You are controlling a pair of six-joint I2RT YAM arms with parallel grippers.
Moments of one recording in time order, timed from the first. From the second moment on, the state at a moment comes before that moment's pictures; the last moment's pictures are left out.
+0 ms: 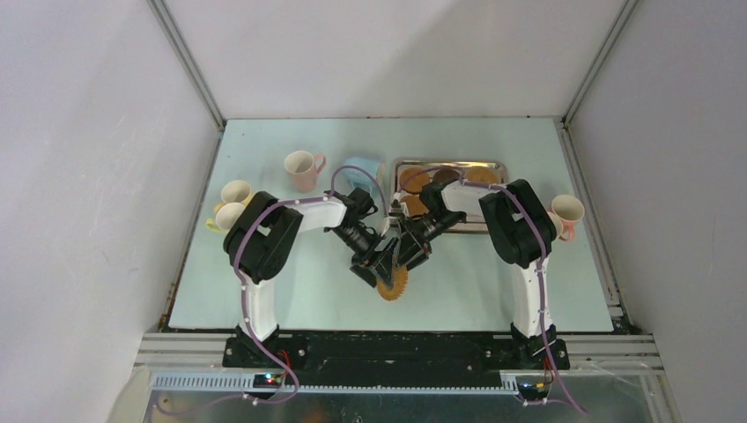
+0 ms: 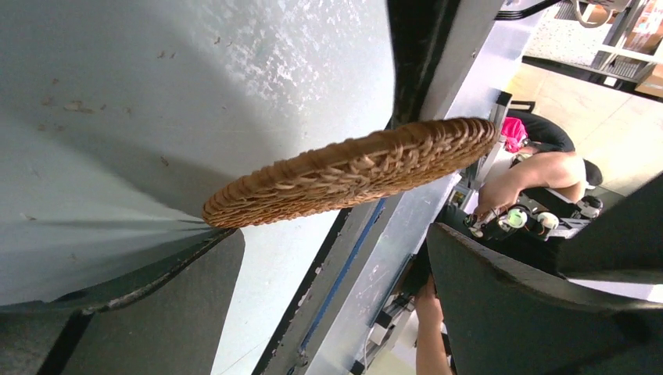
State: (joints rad) left arm -0.59 1.96 1.14 -0.76 0.94 0.03; right arm 0.50 2.11 1.32 -0.99 -1.34 -0.32
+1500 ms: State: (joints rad) left arm -0.13 1.17 1.10 -0.86 0.66 0.29; right arm -0.29 1.66 1.22 -0.57 -0.75 0.09
